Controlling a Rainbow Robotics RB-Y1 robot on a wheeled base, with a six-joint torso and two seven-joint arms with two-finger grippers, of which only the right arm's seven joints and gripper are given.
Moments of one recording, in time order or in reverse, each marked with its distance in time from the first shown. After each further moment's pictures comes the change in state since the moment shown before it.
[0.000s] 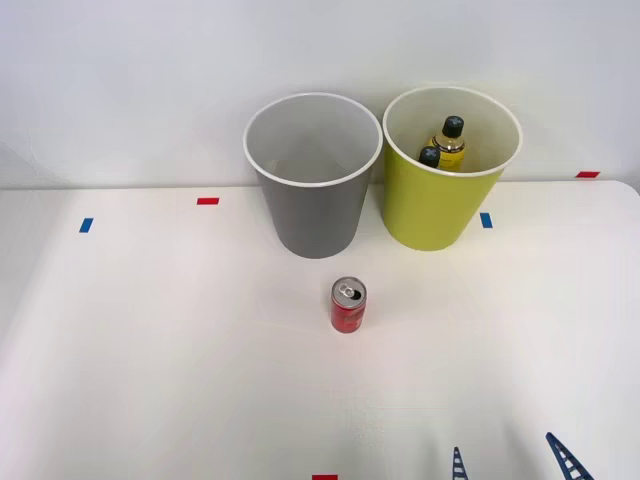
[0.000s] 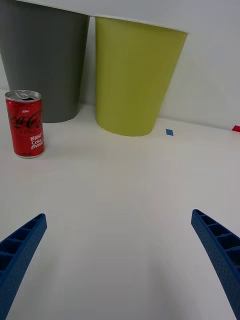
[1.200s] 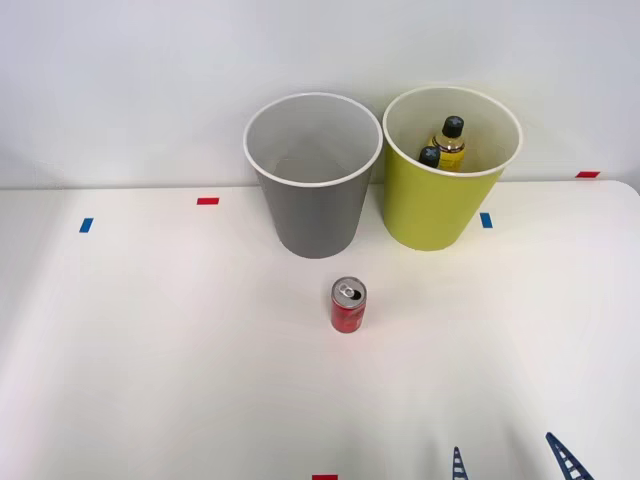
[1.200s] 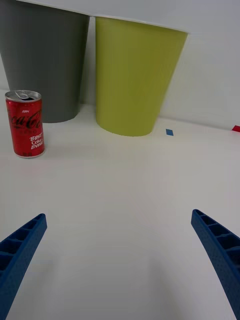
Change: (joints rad) arm 0.000 0.000 0.000 0.000 0.000 0.000 0.000
